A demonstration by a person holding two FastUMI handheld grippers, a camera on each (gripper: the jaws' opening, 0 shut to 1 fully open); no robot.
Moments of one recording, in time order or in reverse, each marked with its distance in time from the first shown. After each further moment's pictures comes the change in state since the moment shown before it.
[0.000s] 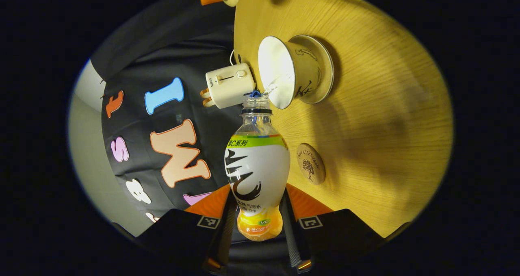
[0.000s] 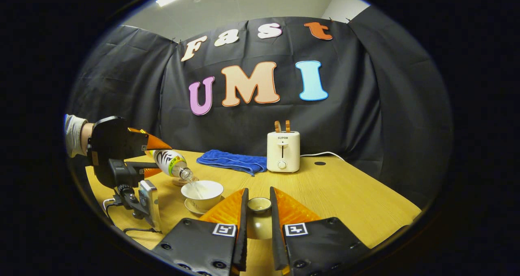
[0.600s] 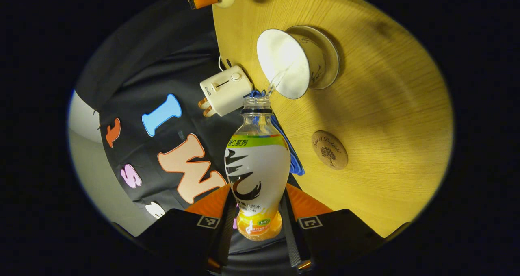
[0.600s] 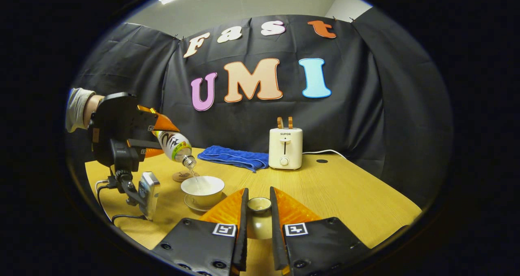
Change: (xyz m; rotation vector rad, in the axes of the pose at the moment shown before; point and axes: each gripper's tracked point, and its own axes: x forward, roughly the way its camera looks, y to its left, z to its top) left arm 0.005 0.041 -0.006 0.209 -0.007 0.020; right arm 0.004 0.004 -0.010 -0.025 0.020 0.009
